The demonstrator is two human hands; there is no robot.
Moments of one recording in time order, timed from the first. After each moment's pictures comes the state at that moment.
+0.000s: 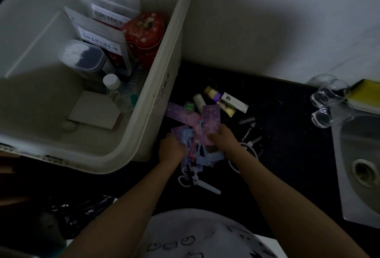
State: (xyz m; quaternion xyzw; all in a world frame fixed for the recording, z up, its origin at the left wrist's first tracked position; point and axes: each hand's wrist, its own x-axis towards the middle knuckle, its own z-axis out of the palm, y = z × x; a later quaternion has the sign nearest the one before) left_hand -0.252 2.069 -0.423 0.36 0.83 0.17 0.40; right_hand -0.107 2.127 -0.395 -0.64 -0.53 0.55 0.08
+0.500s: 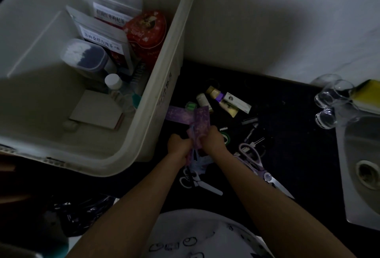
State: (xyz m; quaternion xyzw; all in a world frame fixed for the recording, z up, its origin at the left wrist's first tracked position) left_hand -0.235 2.083 -0.422 0.11 0.76 0.34 0.55; right_hand -0.144 2.119 -0.400 -0.67 -0.55 0.49 0.04
